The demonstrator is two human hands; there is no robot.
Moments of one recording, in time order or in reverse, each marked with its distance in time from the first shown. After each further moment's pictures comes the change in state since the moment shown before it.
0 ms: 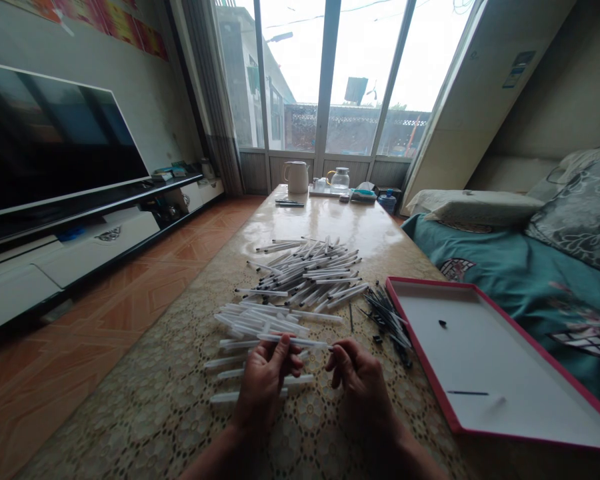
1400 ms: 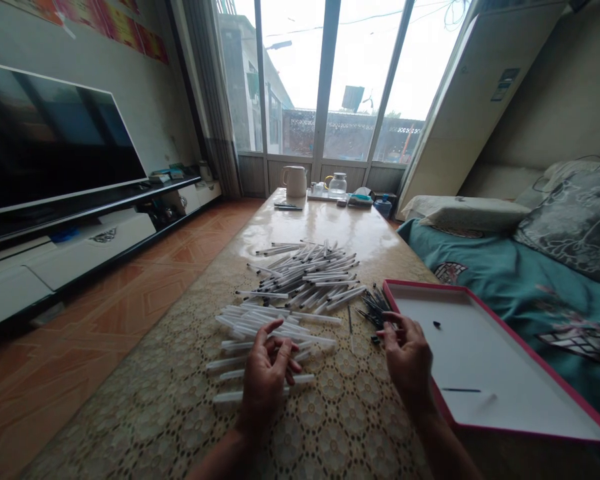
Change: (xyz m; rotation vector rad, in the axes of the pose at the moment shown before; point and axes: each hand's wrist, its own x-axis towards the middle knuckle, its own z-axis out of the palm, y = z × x) left_hand -0.003 0.008 -0.002 0.321 -0.055 0.190; right_hand 0.024 -0.008 -0.062 -0.479 0.603 -0.092
